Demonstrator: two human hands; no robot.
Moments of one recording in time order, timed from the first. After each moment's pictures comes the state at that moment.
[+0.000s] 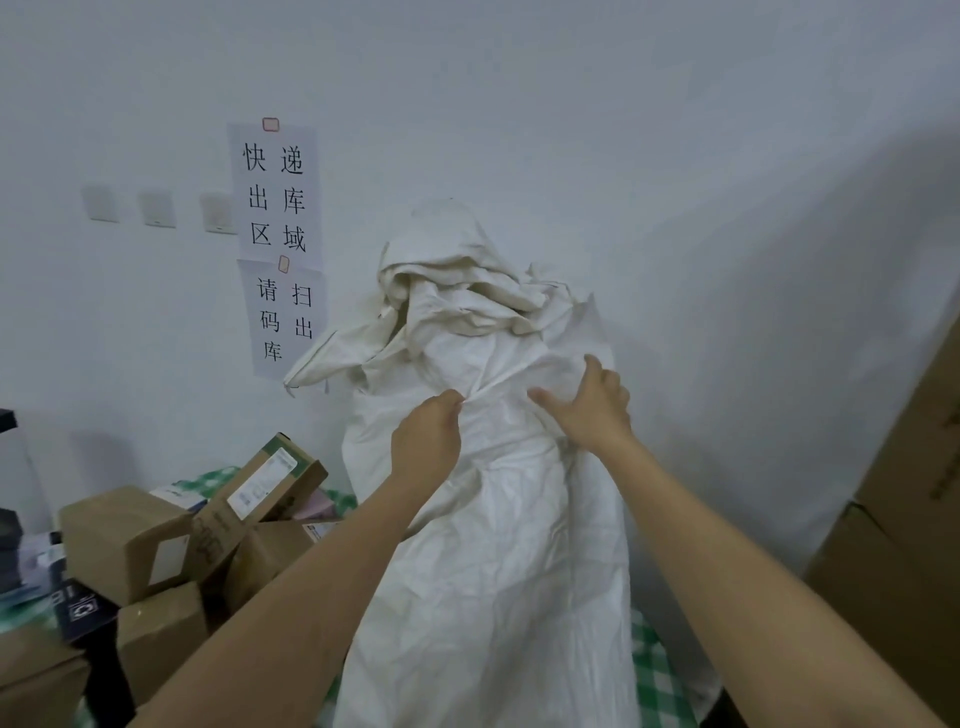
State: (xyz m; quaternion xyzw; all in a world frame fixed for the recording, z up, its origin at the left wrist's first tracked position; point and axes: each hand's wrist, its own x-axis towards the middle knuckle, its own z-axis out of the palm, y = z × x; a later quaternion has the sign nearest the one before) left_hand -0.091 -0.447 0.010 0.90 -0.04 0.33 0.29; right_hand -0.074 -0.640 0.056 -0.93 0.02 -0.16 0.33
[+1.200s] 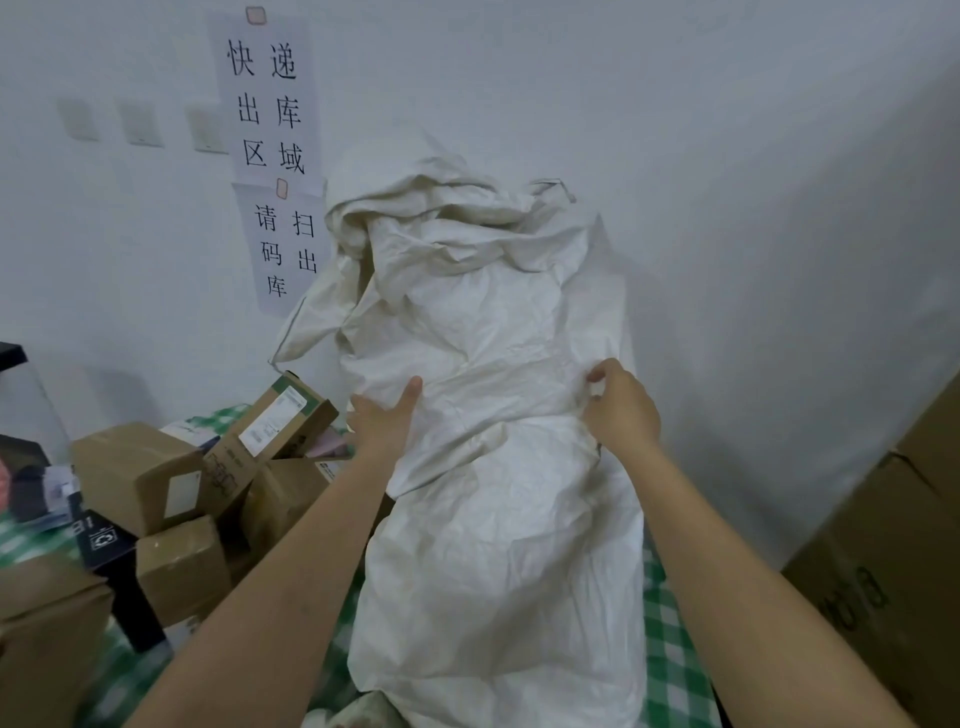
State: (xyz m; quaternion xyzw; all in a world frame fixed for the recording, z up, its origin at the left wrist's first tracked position) left_hand -0.081 -0.403 -0.044 0.78 0.28 0.08 0.56; right_hand -0.066 -0.649 -0.013 -0.94 0.05 -0.18 0.27
